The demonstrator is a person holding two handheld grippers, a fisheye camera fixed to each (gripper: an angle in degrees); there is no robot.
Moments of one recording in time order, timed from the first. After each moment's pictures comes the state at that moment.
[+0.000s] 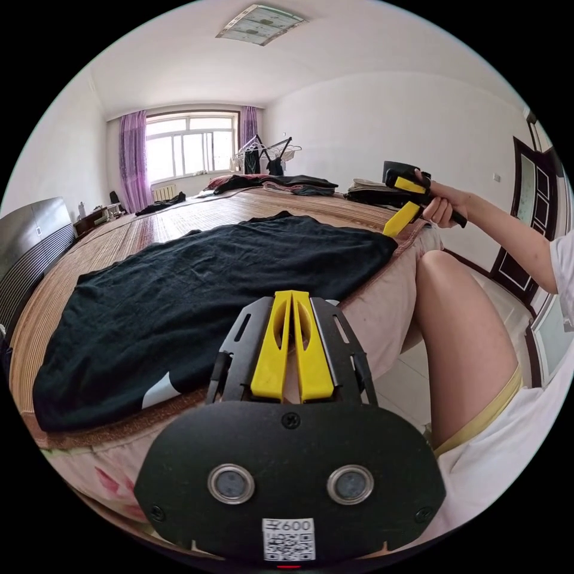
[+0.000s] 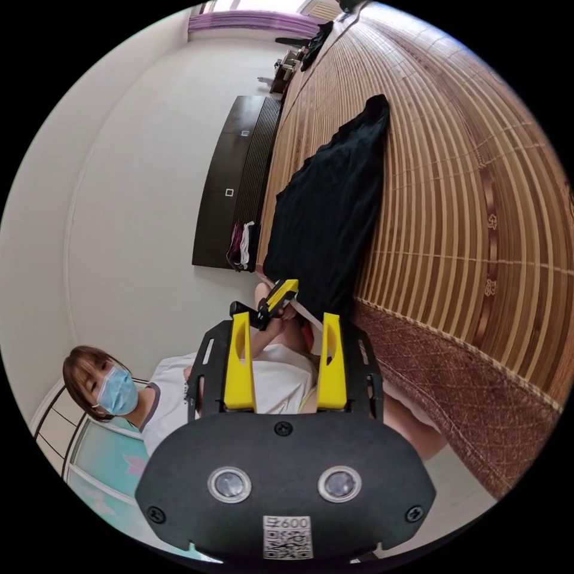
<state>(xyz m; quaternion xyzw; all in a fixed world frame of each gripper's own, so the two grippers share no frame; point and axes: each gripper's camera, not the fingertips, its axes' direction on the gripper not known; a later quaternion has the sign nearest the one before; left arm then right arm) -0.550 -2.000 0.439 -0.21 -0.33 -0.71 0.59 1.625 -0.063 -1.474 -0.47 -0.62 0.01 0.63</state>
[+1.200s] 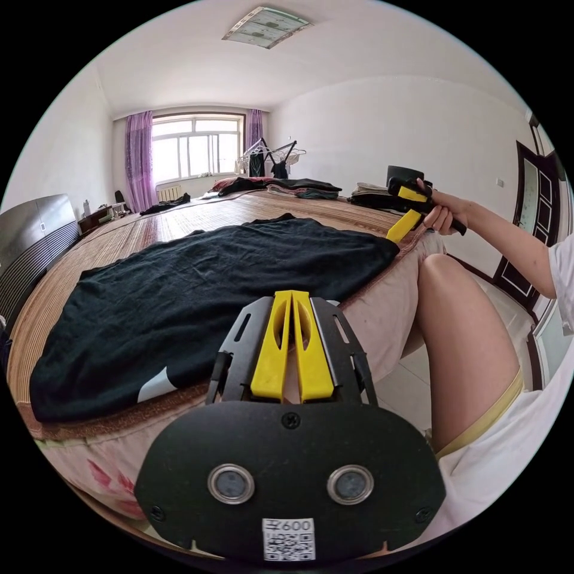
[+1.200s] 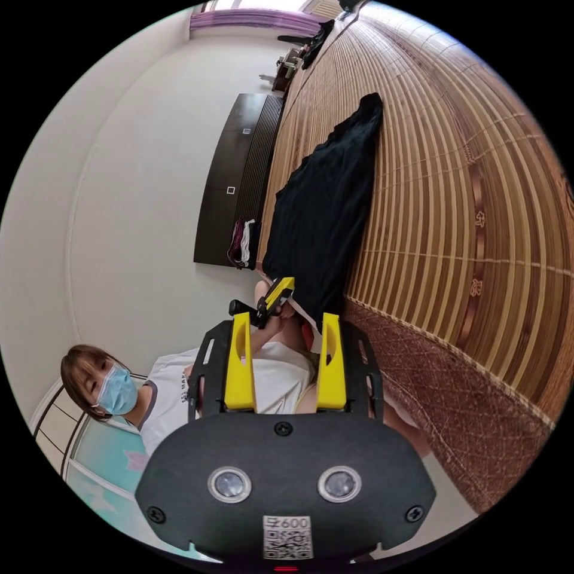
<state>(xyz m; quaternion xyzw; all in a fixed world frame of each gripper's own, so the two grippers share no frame) -0.564 -2.013 0.473 -0.21 -0.34 -0.71 0.58 1.667 -0.075 -1.352 -0.47 -0.62 0.01 0.63</state>
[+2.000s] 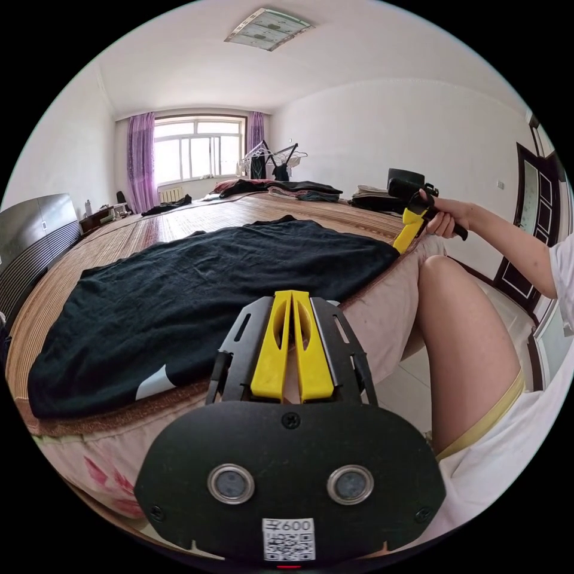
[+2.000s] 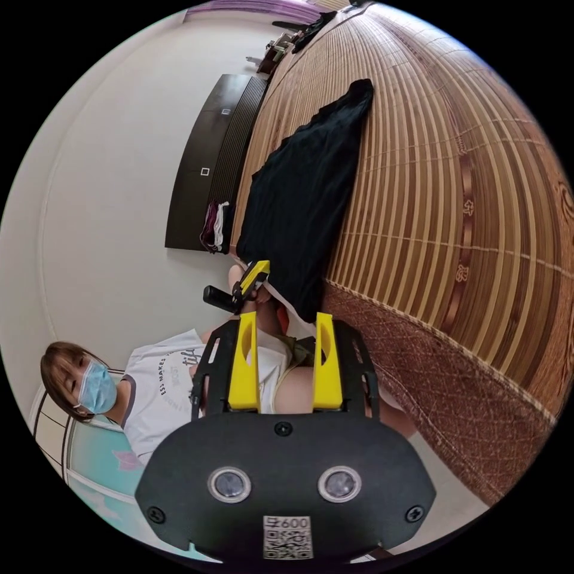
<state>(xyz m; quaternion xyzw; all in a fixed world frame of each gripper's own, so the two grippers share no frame) -0.513 -1.993 0.506 -0.20 -0.35 -0.71 0.58 1.671 -0.025 -1.260 -0.50 -0.57 -0.05 0.65</state>
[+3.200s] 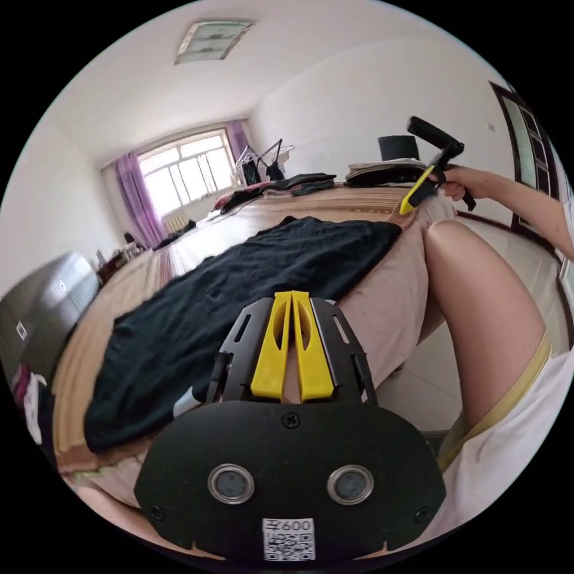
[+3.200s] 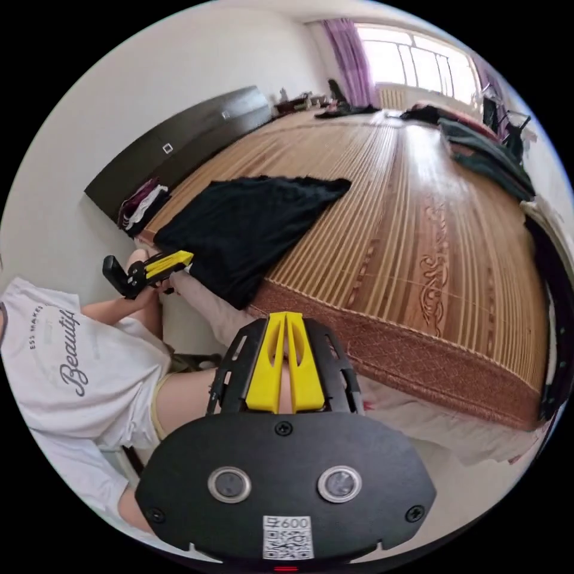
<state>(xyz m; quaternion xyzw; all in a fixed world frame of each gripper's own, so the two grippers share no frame) -0.404 -1.991 0.605 -0.31 -0.36 -0.61 0.64 1.726 0.209 -1.323 -0.21 -0.39 -0.24 0.86</state>
